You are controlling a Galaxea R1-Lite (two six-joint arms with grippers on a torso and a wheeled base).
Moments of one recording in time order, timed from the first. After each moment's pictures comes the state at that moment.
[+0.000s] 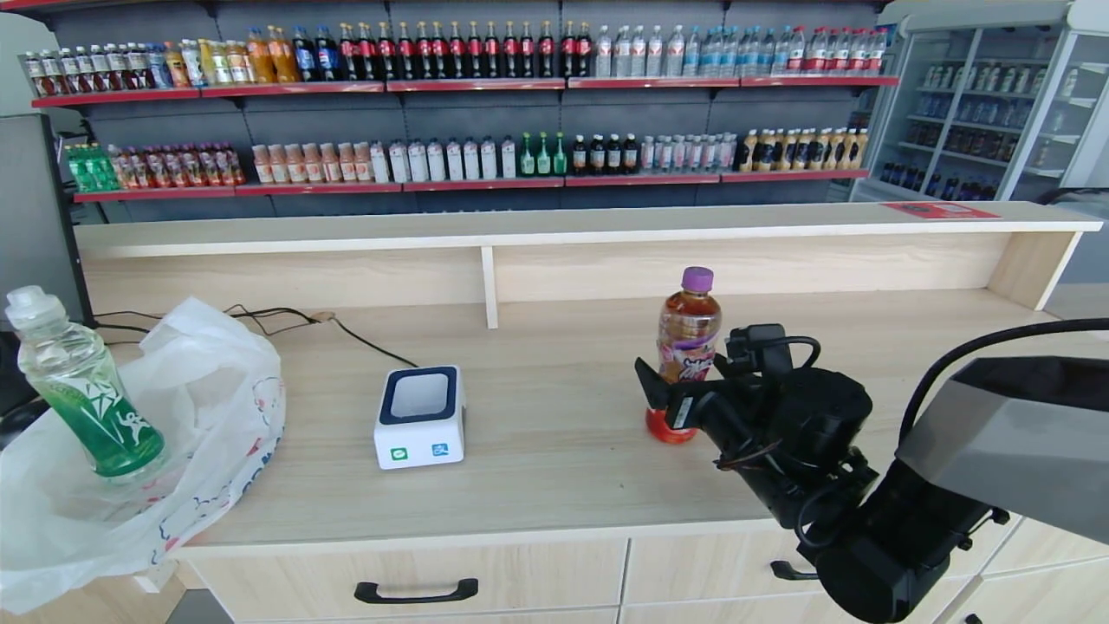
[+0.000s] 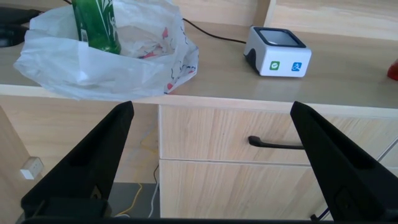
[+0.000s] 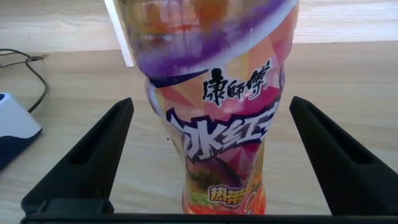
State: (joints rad) left arm 0.00 0.00 0.00 0.00 0.00 -0.02; right arm 0.52 2.17 -0.66 -1.57 -0.25 0.09
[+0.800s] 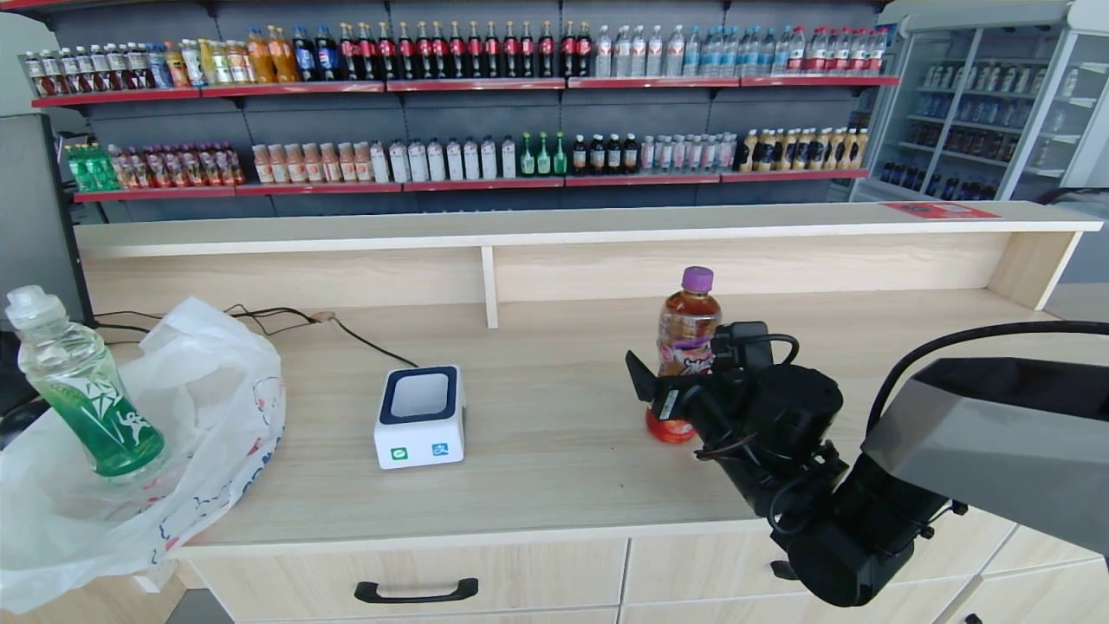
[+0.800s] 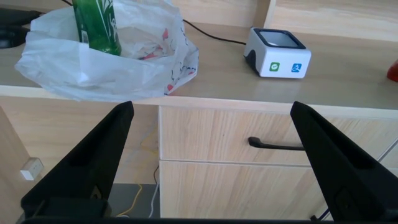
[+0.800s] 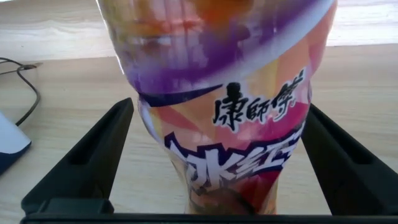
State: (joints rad) left arm 0.00 0.00 0.00 -0.01 0.00 -0.02; right arm 0.53 2.23 -0.75 -1.57 -0.28 0.10
